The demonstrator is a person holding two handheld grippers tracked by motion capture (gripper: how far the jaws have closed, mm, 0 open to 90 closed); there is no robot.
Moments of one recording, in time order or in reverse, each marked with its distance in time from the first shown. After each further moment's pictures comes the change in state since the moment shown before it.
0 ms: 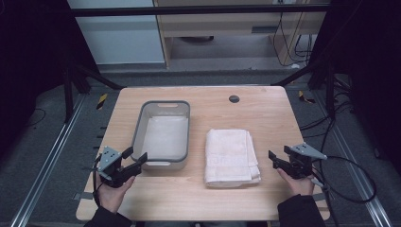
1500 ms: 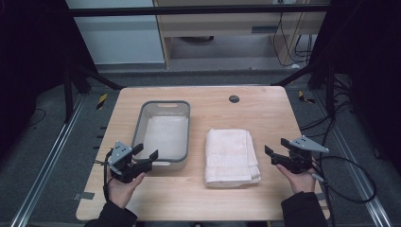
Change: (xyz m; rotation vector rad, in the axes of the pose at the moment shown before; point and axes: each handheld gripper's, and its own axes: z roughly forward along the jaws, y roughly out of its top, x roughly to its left) left arm -0.023 0.016 0.018 0.014 -0.062 0.003; right arm 0.007 0.028 -0.007 -0.050 0.101 -0.052
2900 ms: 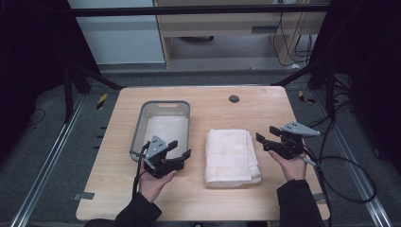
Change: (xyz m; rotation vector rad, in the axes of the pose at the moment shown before) left arm -0.068 0.020 0.048 0.031 -0.170 0.071; right arm 0.008 0.039 0.025 -0.012 0.078 -0.001
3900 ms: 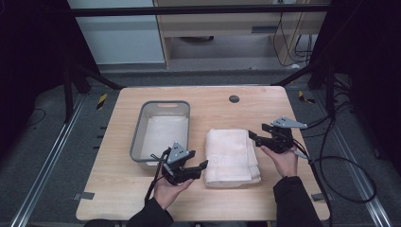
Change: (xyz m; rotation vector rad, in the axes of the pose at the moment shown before) left arm -0.037 -0.011 0.028 0.110 -0.089 0.026; right arm 0.002 0.004 0.030 0.044 0.028 -0.014
